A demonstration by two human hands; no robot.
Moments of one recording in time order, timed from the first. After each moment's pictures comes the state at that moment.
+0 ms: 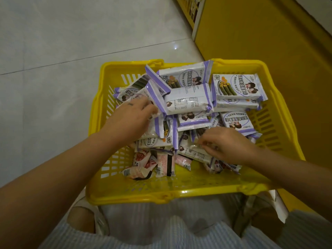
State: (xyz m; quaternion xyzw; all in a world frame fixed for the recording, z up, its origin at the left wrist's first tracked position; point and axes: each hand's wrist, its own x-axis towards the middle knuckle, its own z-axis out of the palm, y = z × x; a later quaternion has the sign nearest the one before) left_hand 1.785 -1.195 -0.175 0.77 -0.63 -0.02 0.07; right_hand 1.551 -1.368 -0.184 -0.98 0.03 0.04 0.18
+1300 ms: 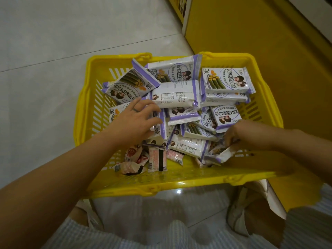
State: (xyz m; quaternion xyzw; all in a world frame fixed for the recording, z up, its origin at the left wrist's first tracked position) left_hand 1.772 -1.206 -0.199 0.67 -0.74 0.02 0.02; right_hand 1.522 -1.420 -0.159 -0.90 0.12 0.40 0.12
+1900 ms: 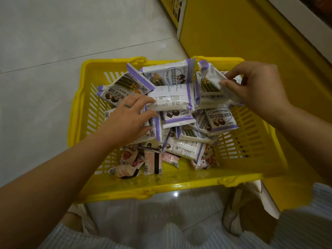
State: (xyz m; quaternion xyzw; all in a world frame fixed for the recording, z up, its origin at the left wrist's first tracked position) left_hand 1.776 -1.213 -0.194 0.71 -0.70 0.04 0.08; right_hand 1.560 -1.428 -0.092 -0.93 0.31 -0.16 0.12
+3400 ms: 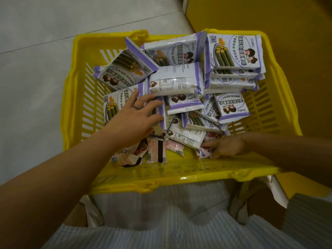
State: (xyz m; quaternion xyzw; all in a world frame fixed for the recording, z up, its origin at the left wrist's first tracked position) left_hand 1.758 -1.200 -0.216 0.68 -0.73 -0.01 -0.02; right_hand 1.522 -1.389 -0.261 -0.70 0.29 0.51 0.42
